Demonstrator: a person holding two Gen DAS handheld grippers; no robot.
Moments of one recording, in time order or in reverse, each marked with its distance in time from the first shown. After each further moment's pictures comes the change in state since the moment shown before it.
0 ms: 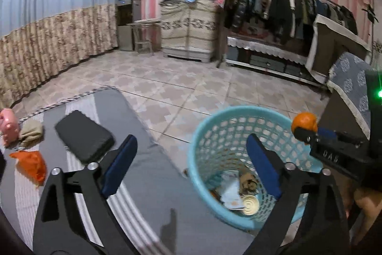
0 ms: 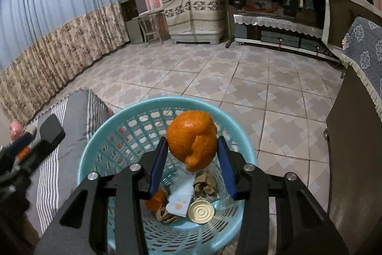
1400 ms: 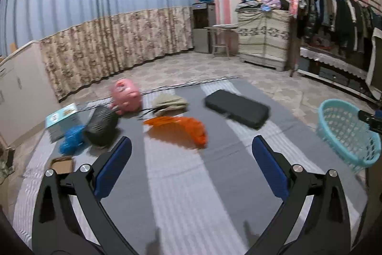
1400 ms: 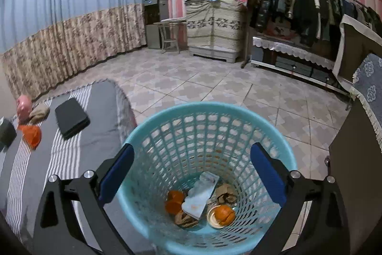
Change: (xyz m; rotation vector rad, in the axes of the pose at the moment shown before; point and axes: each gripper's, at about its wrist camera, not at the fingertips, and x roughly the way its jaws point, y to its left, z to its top) left arm -0.126 0.186 -0.064 -0.114 -0.029 0.415; right arm -0.033 0.078 -0.027 -0.164 -0.104 0.037
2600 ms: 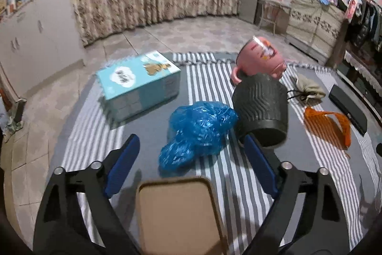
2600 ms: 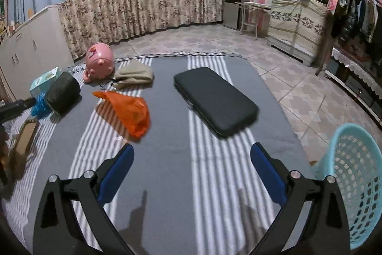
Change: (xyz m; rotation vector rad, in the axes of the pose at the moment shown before) left arm 0.129 0.250 -0.007 -0.201 0.281 0.090; right arm 0.038 0.253 -0.004 -0.259 0.151 0.319
